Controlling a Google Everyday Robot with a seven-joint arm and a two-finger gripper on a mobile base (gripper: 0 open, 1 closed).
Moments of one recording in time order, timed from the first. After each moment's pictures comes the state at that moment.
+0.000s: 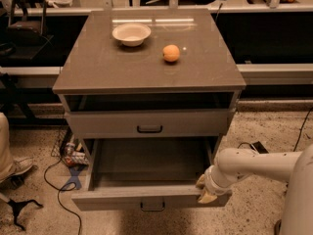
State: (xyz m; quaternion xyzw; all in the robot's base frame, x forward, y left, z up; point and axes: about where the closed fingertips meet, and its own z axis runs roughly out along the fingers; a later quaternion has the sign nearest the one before) arm 0.475 -0.192 0.406 -0.69 0.71 0.09 0.12
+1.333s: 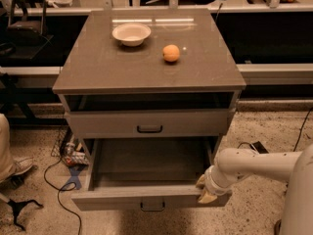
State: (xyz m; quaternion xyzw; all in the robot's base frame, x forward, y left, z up) arm 0.475 -0.192 0.406 -0.69 0.71 0.09 0.12
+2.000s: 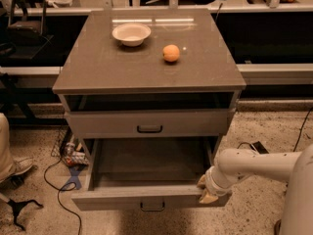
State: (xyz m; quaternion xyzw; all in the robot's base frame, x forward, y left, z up) arm 0.475 -0.192 0.406 -0.69 0.71 0.09 0.12
